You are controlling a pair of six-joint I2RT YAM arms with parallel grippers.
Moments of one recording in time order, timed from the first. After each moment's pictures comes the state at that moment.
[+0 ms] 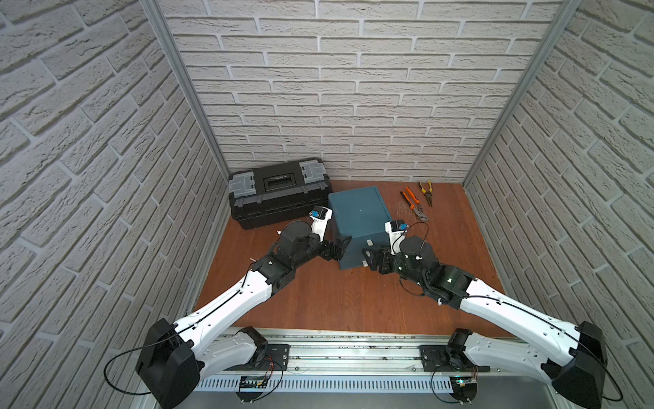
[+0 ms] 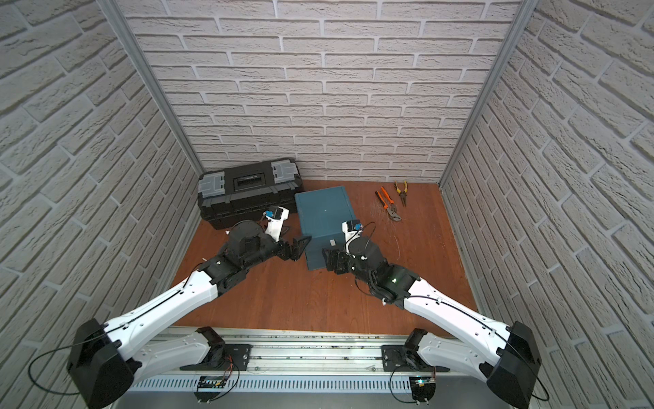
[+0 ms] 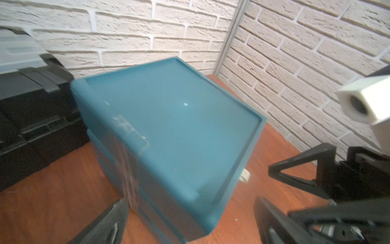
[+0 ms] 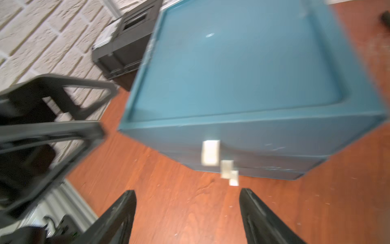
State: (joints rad) left arm -0.65 1.10 0.80 -0.02 0.11 -0.24; right arm 0.73 1.06 0.82 -0.31 0.15 0.58
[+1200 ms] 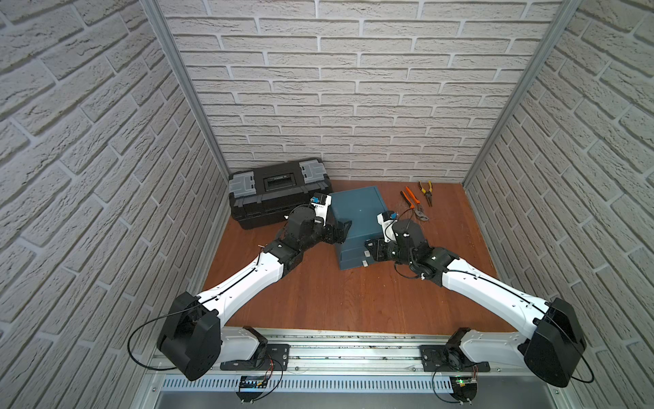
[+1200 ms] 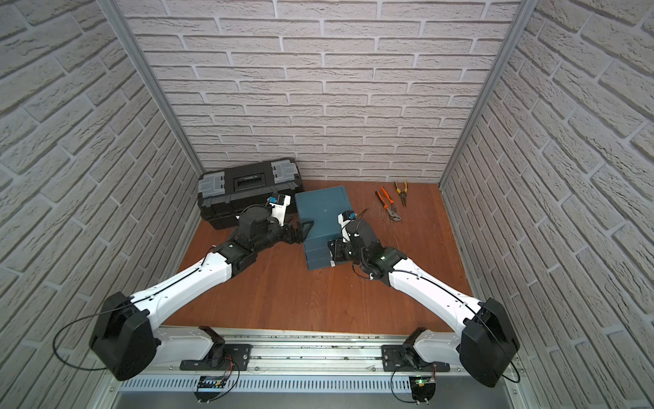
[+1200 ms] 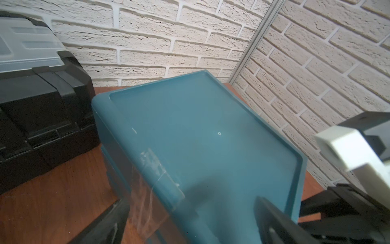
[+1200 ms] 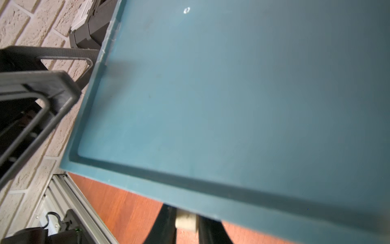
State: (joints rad) left arm -0.59 1.31 0.91 0.05 0.14 -0.31; right arm 0.61 1.27 0.91 -0.29 -0.07 0.55
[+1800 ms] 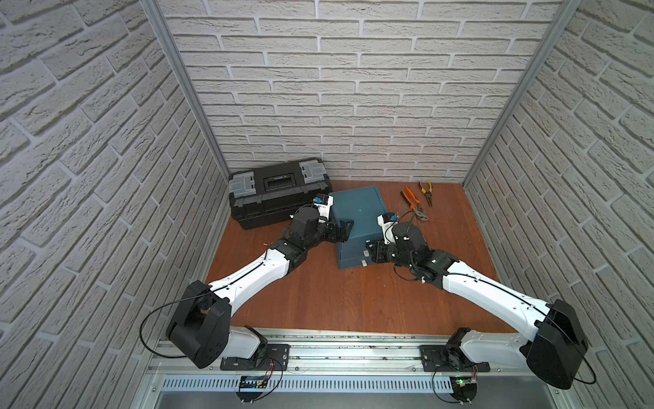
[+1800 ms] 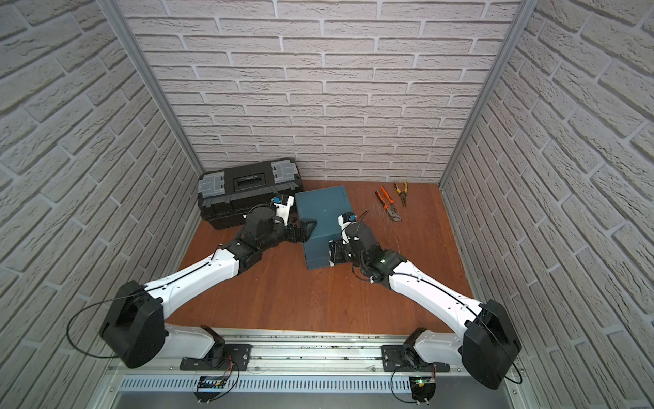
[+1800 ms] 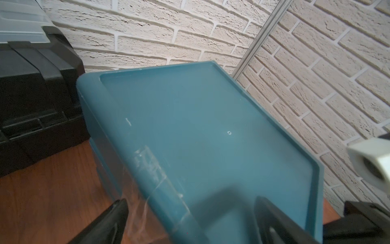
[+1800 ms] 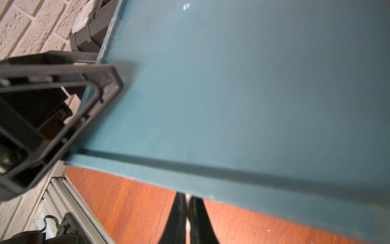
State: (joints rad) left arm -0.59 1.39 0.91 0.11 0.14 -0.37; right arm 0.64 1.25 0.88 -0.27 -0.03 0.56
